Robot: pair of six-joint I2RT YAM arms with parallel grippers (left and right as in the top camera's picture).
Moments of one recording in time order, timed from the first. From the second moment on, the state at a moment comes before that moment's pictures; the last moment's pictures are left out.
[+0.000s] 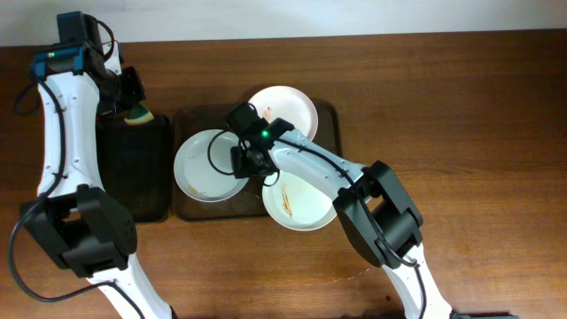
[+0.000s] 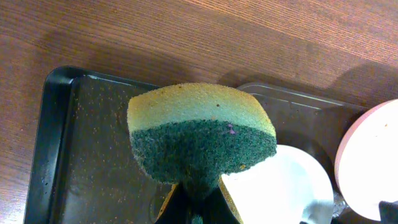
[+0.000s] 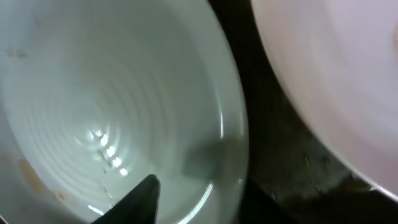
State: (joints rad) left arm 0.19 2.06 2.05 -1.19 0.08 -0.10; right arm 0.71 2.30 1.78 -0.68 -0.16 0.58
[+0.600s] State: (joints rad) left arm 0.19 2.06 2.05 -1.18 0.08 -0.11; right arm 0.74 2.04 1.91 -0.94 0.41 0.39
